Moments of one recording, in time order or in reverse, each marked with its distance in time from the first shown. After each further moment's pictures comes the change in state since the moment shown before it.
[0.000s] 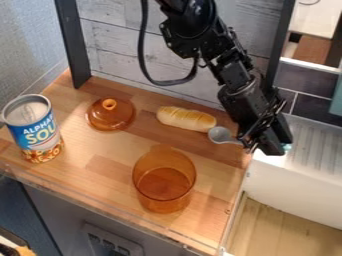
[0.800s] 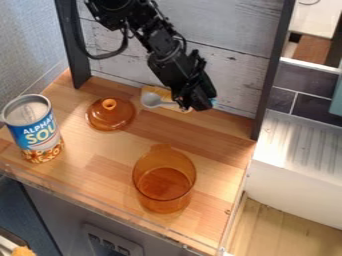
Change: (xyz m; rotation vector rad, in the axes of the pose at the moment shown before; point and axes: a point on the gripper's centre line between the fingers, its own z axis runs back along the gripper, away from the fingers) arm 0.077 -0.019 0.064 -0.163 -0.086 0.178
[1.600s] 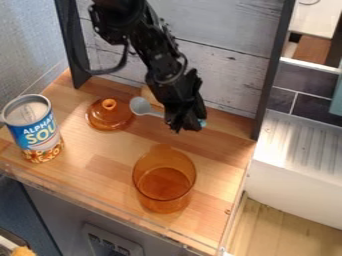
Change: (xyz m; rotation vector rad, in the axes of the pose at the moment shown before) arm 0.011 0.029 -0.014 -0.018 -0.232 -0.143
